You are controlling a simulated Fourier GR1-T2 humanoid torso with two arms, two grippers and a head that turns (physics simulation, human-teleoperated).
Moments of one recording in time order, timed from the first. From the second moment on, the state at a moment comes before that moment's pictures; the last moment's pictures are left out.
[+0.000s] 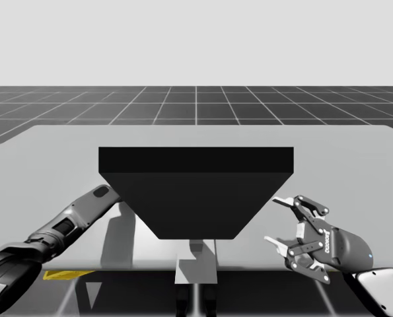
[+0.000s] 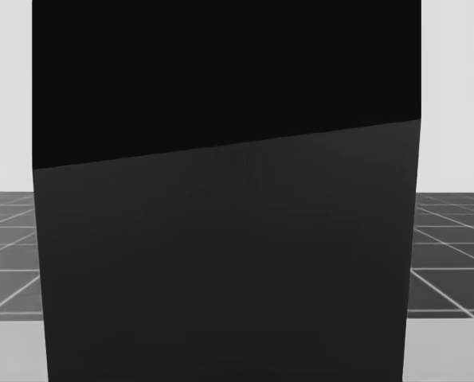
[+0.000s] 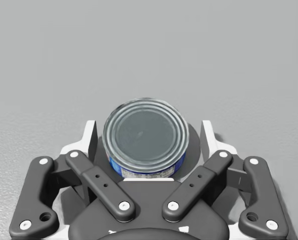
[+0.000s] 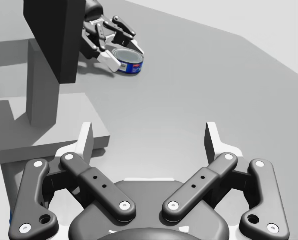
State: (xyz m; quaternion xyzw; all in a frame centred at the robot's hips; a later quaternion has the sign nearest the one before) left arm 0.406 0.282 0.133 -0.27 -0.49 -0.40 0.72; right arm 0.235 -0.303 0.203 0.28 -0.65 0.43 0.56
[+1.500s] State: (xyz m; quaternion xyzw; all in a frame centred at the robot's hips) left arm 0.352 0.443 0.253 -0.09 -0.67 -0.25 0.70; right arm 0.236 -0.304 0.205 0.28 -0.66 0.42 0.55
